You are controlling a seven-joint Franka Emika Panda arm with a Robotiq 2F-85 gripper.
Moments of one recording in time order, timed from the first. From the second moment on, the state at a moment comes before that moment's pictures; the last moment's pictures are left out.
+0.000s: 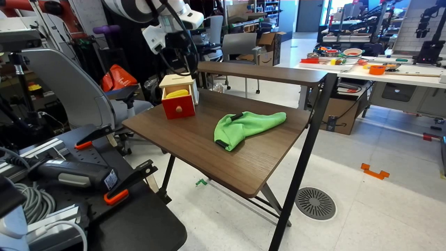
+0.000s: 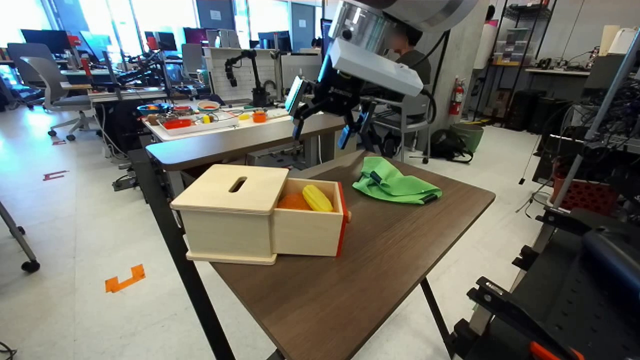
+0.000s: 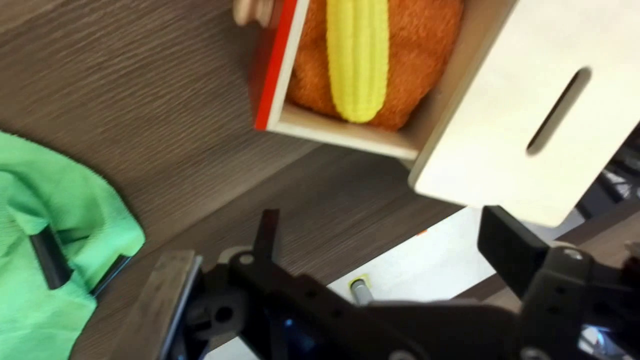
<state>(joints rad) 0.05 0.55 0.15 -1.96 0.20 2.81 0.29</state>
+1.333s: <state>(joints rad) 0.06 0.62 0.19 -2.00 0.22 2.73 0.04</state>
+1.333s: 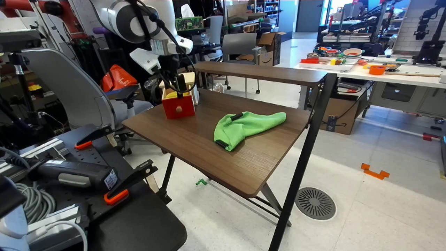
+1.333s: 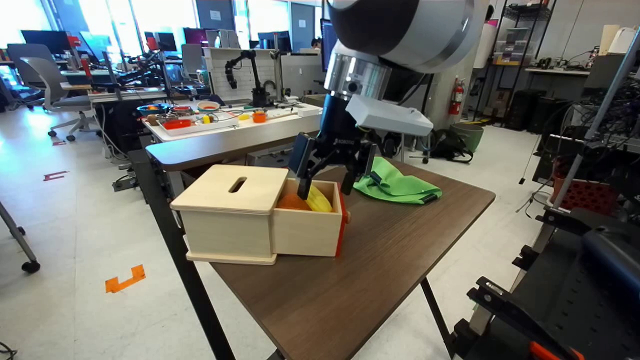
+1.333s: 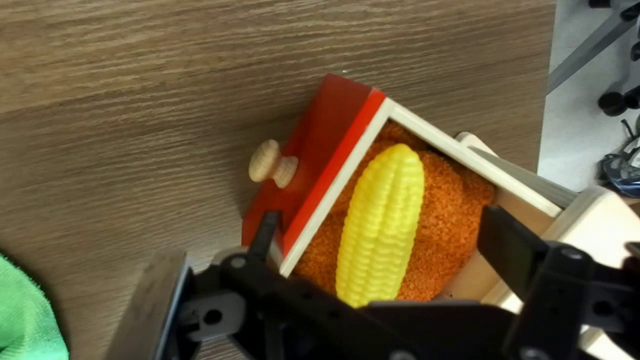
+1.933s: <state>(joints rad) 0.09 0.63 0.18 -1.96 0.22 2.74 0.04</state>
